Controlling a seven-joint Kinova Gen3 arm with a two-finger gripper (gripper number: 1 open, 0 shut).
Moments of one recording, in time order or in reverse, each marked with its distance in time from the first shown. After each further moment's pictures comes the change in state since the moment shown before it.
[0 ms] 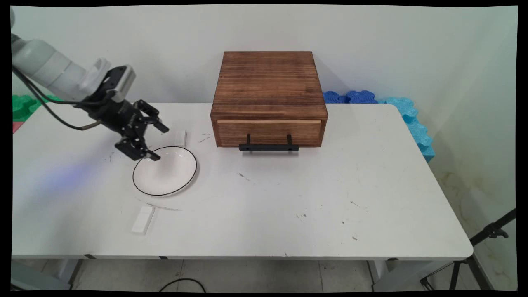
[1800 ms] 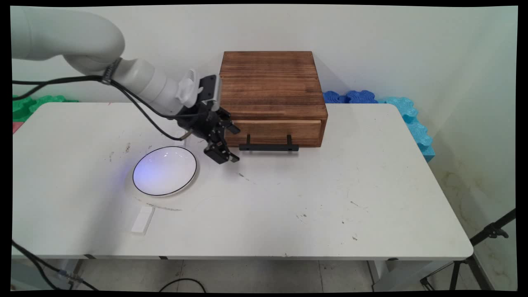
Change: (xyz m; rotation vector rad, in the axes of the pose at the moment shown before) arm 0.132 -0.001 0.115 0.072 0.077 -0.012
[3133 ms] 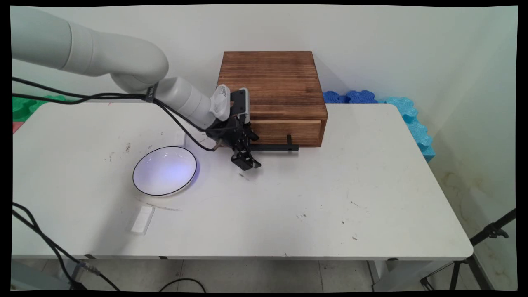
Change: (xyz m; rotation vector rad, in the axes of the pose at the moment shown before) arm 0.022 0.000 0.068 0.029 -0.019 -0.029
